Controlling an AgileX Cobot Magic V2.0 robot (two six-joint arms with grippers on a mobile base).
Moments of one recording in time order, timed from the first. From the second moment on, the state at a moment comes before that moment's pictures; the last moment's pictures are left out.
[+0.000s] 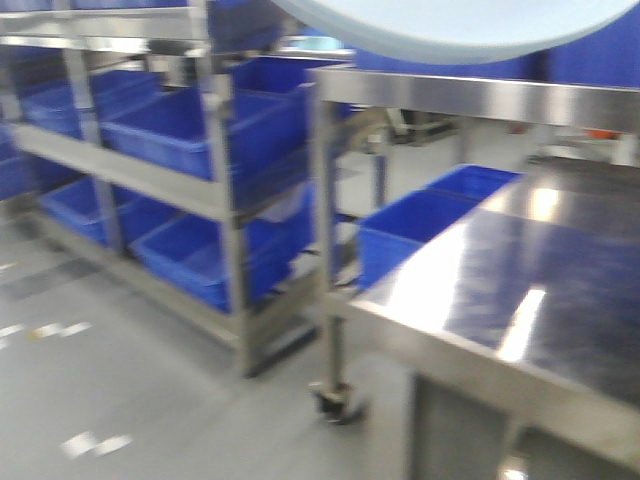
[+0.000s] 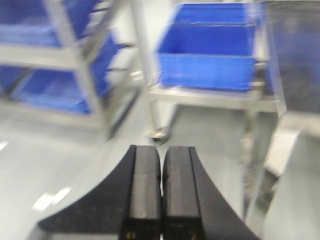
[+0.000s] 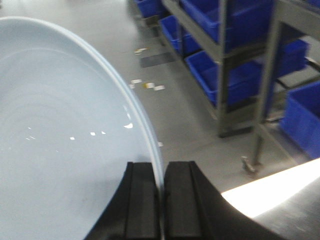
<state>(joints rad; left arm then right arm) -0.61 0.34 -0.36 0.49 0.48 -0.45 0.43 0.81 -0.84 0.39 0.44 -0.26</state>
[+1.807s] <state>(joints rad) -0.61 0.34 -0.36 0.49 0.48 -0.45 0.43 0.81 -0.84 0.39 0.44 -0.26</state>
